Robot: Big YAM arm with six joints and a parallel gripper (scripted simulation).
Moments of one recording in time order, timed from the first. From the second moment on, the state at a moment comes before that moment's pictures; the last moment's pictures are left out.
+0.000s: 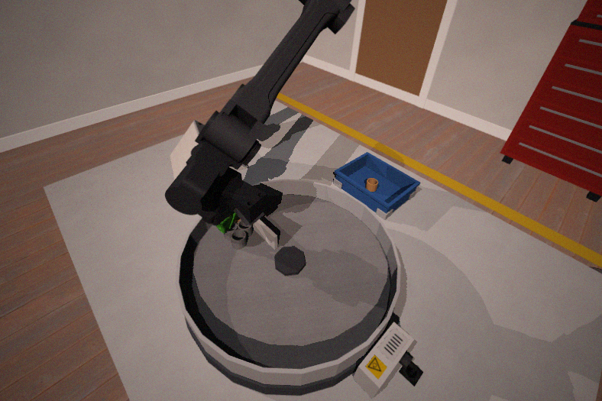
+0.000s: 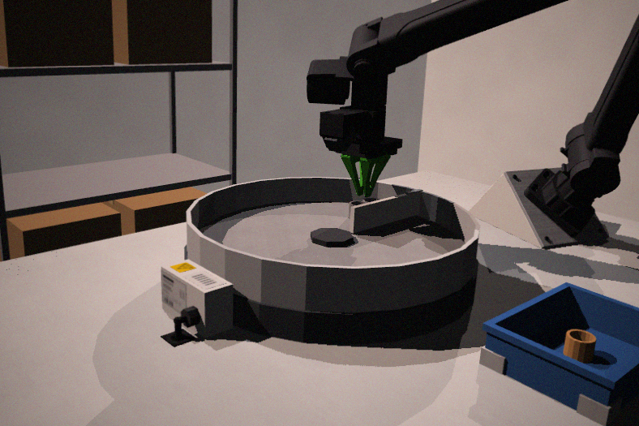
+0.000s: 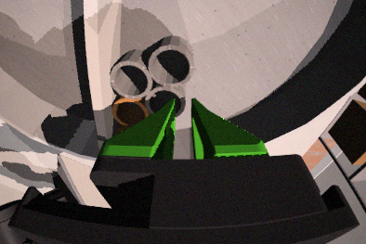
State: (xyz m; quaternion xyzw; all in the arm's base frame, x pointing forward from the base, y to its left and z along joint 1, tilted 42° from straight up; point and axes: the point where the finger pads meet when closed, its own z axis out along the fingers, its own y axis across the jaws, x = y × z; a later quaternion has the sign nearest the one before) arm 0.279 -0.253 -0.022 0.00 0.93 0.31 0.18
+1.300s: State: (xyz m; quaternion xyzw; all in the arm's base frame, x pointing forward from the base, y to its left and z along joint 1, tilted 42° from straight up) arm 0.279 -0.254 -0.022 0.00 0.93 0.31 0.18
